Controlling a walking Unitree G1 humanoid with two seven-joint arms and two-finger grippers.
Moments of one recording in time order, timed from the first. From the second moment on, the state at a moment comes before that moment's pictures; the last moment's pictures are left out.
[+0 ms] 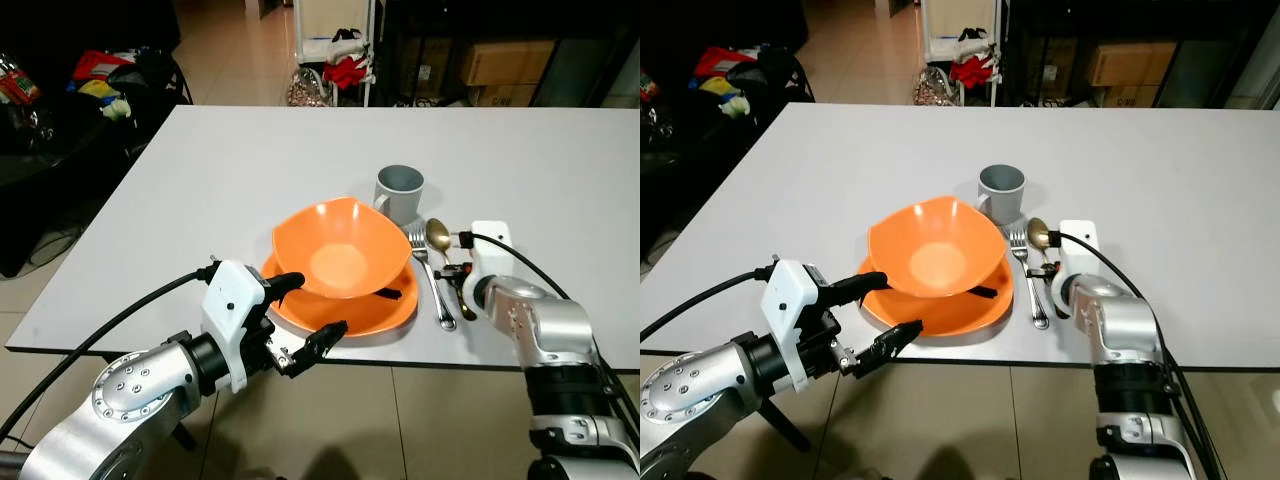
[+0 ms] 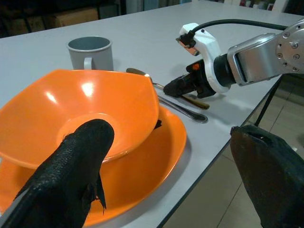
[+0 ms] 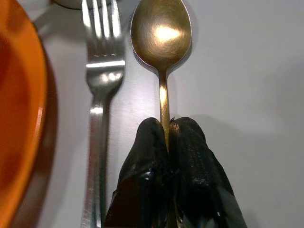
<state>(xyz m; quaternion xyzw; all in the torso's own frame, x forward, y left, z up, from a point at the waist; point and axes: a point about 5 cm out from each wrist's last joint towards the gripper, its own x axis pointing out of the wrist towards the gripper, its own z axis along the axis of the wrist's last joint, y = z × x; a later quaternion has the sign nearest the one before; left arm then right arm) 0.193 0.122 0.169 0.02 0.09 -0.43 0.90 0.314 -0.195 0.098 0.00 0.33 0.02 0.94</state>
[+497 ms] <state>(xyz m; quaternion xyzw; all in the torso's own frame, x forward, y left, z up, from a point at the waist) 0.192 0.123 0.167 0.02 0.09 -0.43 0.90 0.305 -0.201 0.099 -0.01 0.34 0.01 0.94</state>
